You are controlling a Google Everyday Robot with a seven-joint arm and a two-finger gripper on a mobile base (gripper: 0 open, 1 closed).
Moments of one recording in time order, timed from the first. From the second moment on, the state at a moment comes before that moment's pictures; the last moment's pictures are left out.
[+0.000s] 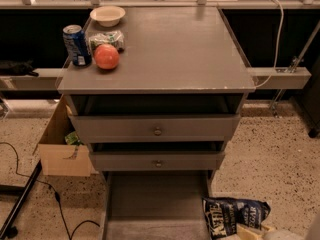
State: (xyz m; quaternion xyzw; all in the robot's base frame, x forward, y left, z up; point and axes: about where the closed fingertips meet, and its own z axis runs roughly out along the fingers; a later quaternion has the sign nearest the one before) arm 0.324 -0.245 0.552 -0.10 0.91 0.21 0.34
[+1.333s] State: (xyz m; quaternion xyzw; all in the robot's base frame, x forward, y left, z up) arm 0.281 -0.255 0.650 -0.13 0.82 0.26 0.50
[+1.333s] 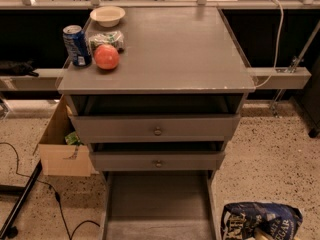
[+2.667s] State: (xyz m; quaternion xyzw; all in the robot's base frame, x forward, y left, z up) arm 0.283 -0.272 0.809 -0.18 0.72 0.21 0.63
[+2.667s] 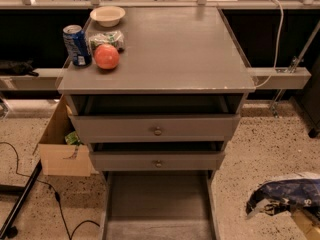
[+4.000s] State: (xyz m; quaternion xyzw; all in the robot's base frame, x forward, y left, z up) arm 0.321 -0.253 0.849 -0.33 0.68 0.06 0.65
